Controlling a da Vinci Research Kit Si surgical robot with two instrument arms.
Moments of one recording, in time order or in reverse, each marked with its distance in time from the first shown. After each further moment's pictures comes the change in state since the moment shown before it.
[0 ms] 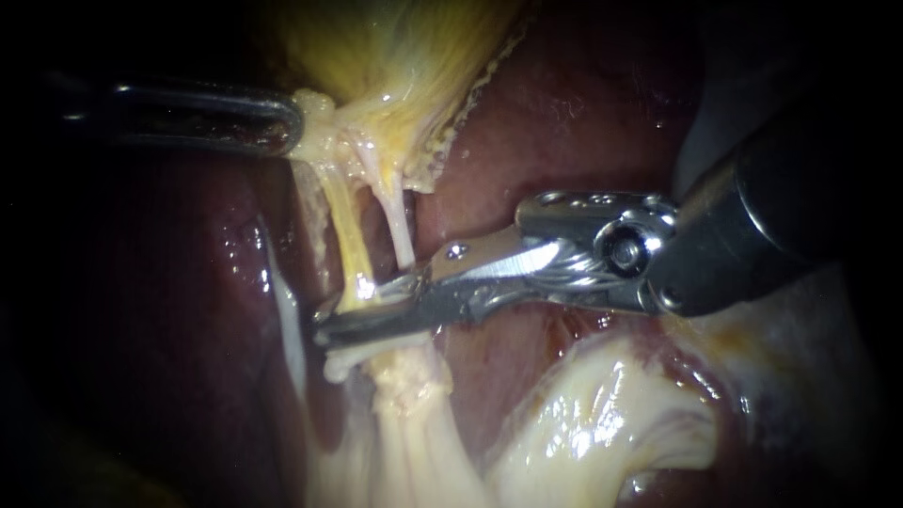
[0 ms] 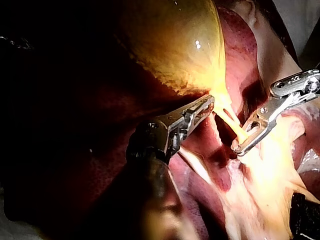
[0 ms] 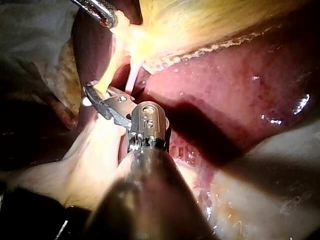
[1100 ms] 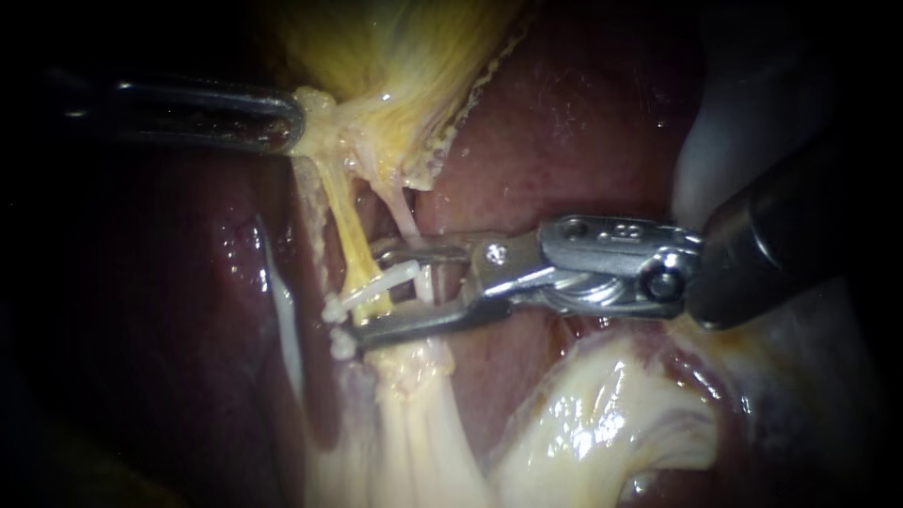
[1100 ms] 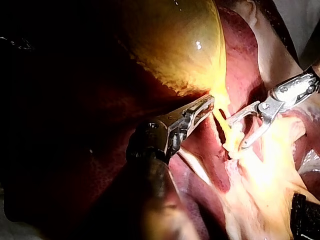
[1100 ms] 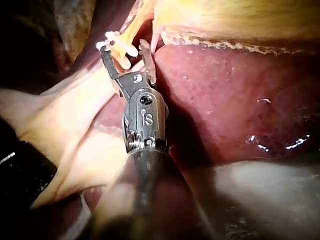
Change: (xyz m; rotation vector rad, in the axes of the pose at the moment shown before) right arm -0.004 0.003 -0.003 -0.240 0.103 -0.473; left arm 0.000 0.000 0.000 0.000 0.000 0.001
